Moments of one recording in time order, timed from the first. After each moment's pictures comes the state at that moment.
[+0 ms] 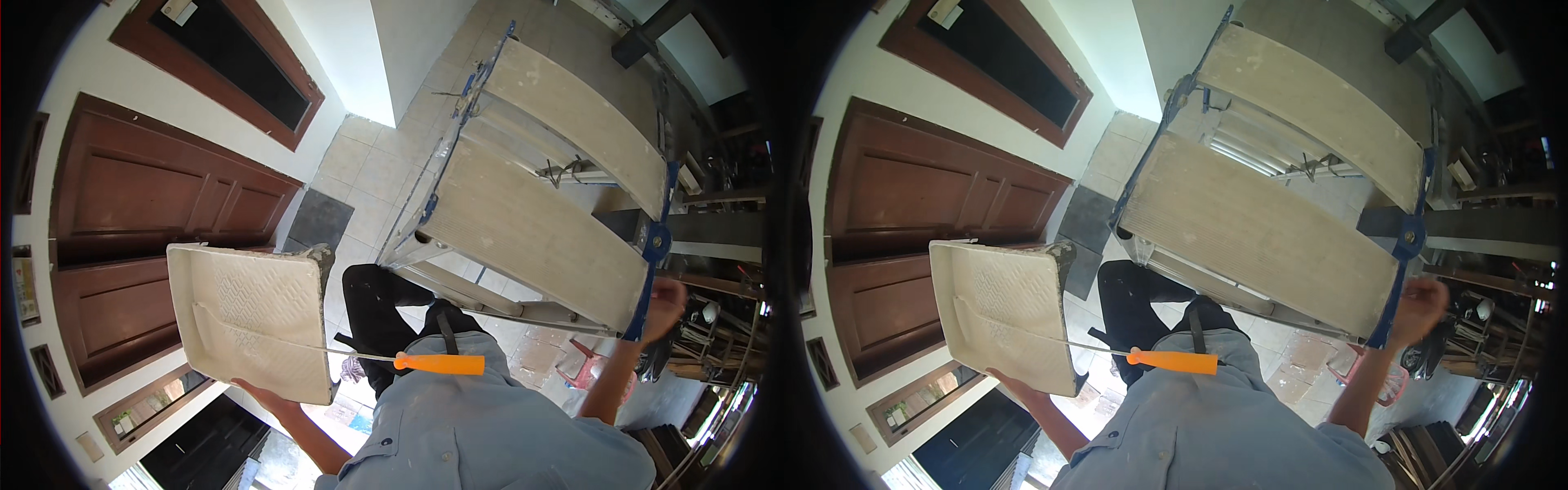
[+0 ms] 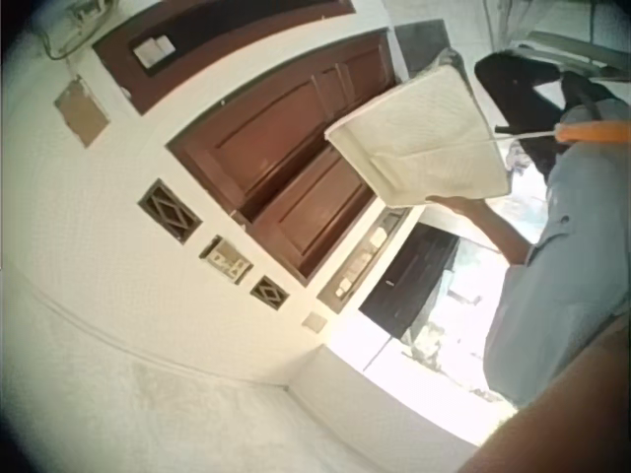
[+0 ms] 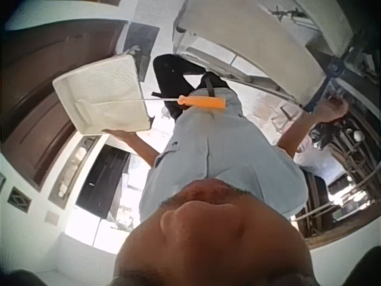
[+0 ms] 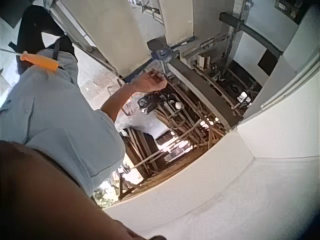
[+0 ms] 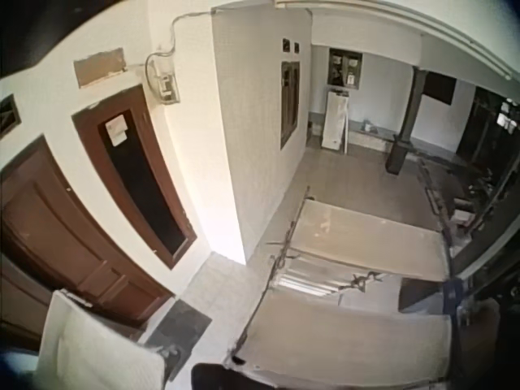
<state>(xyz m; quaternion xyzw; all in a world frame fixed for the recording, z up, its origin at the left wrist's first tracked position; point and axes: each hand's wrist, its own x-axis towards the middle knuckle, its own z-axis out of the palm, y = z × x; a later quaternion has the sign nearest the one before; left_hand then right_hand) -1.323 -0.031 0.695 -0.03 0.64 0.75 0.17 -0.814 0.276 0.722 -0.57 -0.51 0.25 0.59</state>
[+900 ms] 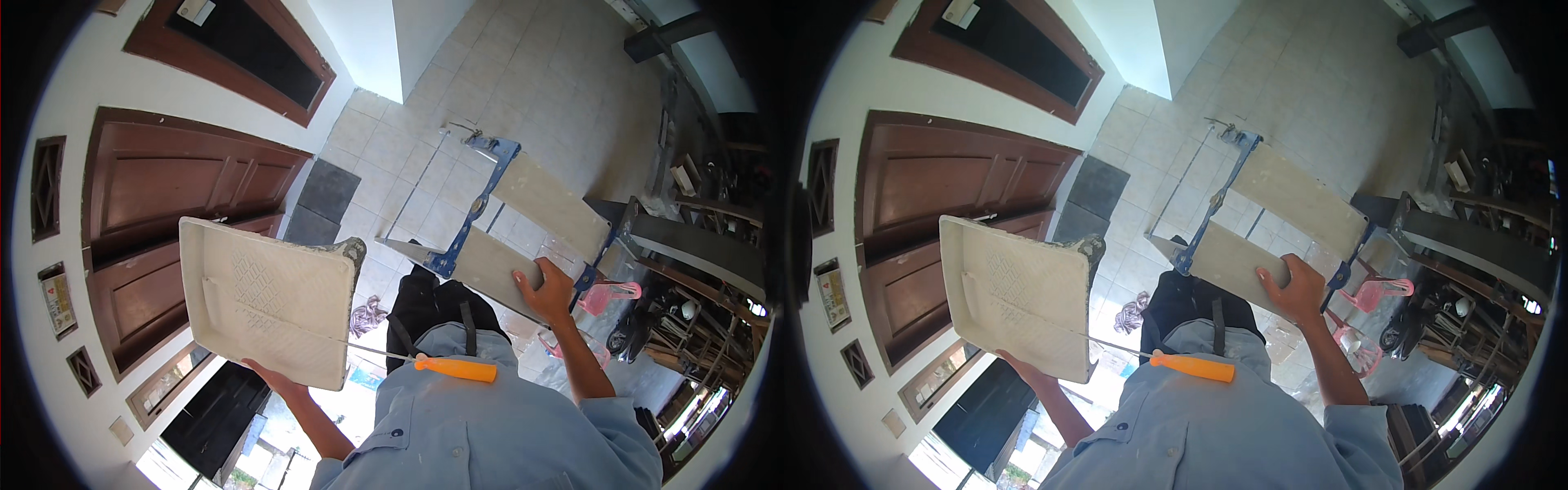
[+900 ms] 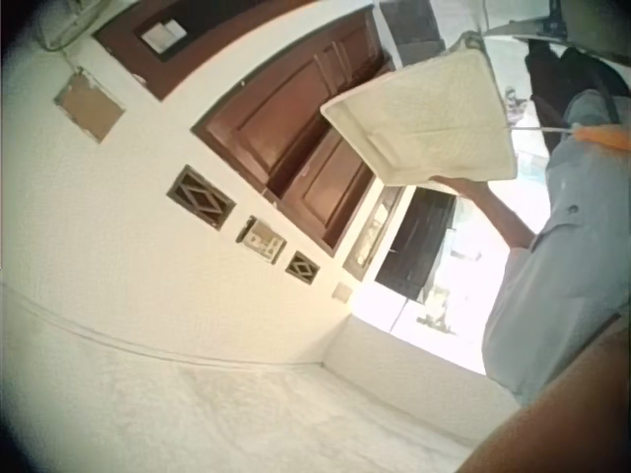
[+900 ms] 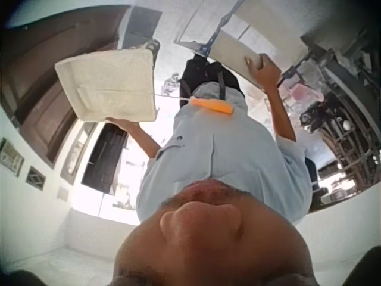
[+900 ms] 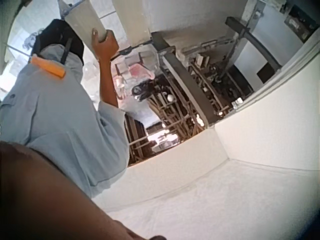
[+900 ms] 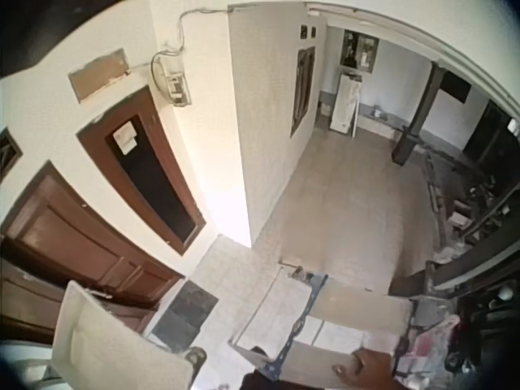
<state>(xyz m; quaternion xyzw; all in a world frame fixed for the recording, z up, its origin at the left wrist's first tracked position) -1.353 0.021 0.855 -0.10 0.67 0.71 0.20 -0.983 0.295 0.804 -0.57 -0.78 0.23 0.10</state>
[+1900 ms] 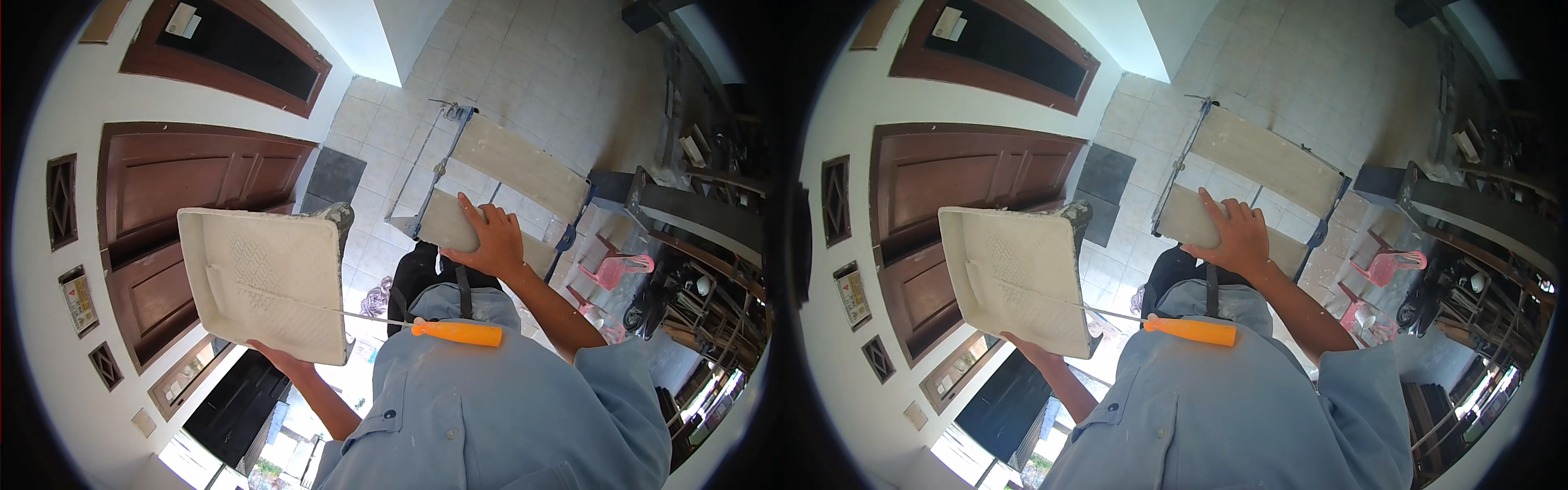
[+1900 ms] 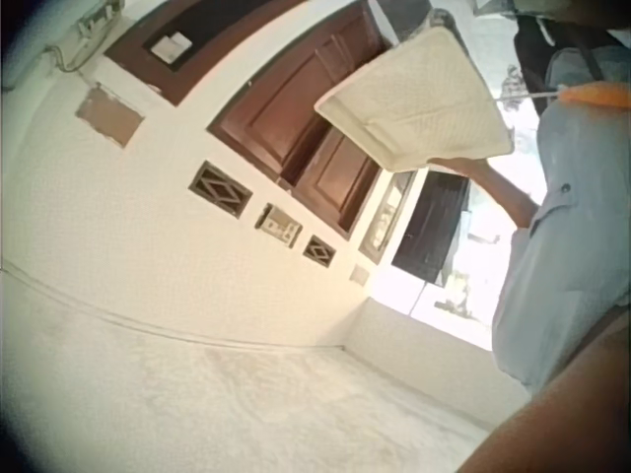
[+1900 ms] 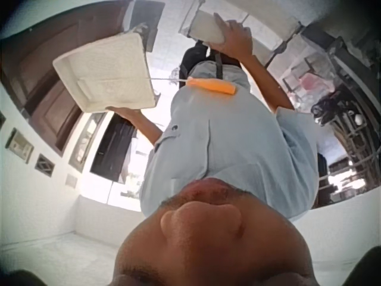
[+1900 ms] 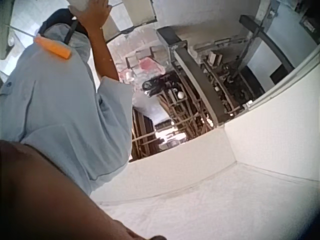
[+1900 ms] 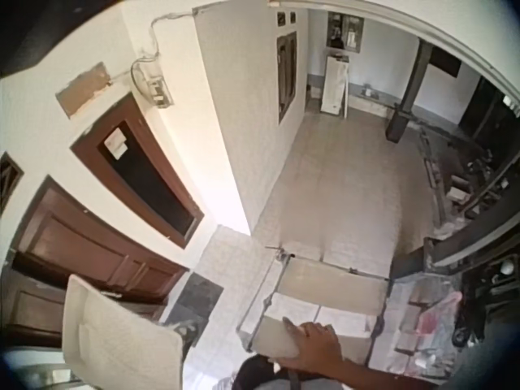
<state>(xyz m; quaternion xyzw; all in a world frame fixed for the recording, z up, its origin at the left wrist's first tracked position) -1.273 0.028 0.879 -0.03 0.67 0.71 0.22 -0.989 0.298 0.787 -0.43 -0.86 0.25 0.08</state>
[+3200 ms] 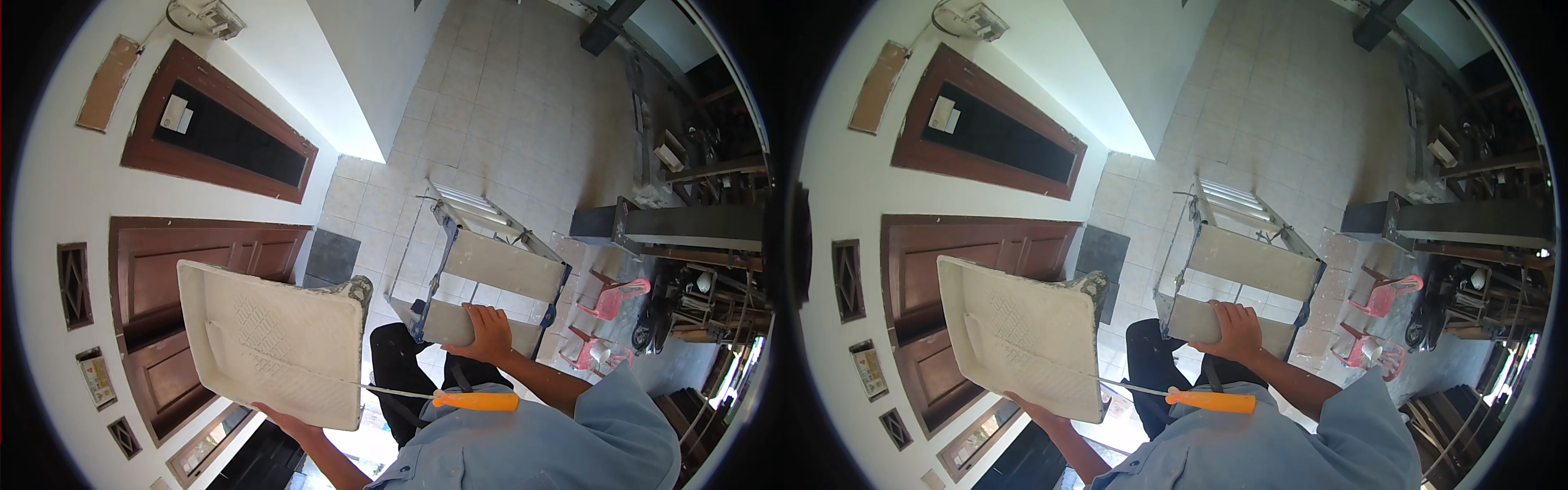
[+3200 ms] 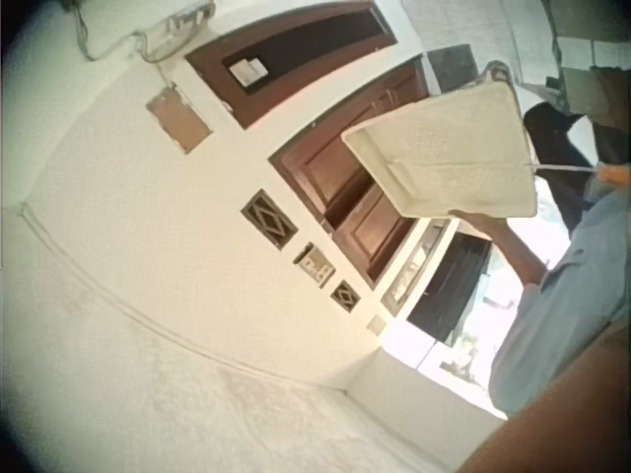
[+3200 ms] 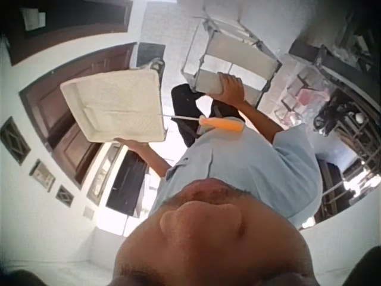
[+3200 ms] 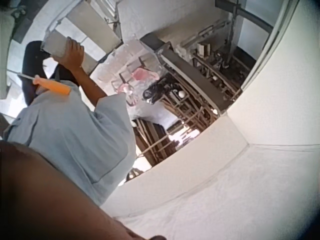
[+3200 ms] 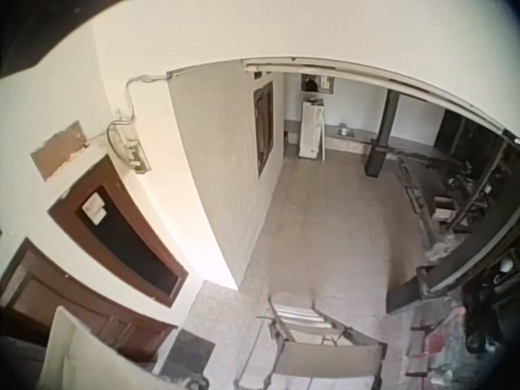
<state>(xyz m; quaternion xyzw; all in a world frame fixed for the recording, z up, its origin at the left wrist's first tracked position) -1.296 0.148 0.936 0.01 0.67 0.71 0.22 -0.989 0.309 0.791 -0.45 -0.84 0.23 0.17</state>
